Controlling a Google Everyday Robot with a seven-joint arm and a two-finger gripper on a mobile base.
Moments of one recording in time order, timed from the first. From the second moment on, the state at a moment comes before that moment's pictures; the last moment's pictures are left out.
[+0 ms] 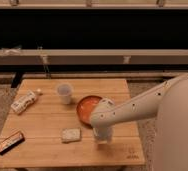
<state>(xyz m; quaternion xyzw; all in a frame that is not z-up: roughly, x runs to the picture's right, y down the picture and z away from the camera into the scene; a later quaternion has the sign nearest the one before) 0.048 0.279 0.759 -0.26 0.27 0.64 0.67</state>
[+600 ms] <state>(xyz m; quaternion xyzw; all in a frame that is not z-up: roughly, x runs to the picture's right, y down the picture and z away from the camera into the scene) 0.038 0.272 0.761 -0.27 0.25 0.64 0.68</state>
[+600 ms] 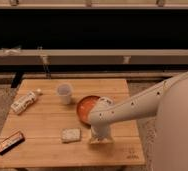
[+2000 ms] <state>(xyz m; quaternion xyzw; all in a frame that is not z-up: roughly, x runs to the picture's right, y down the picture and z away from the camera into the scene) 0.064 0.281 0.767 -0.24 0.28 0.66 0.65</state>
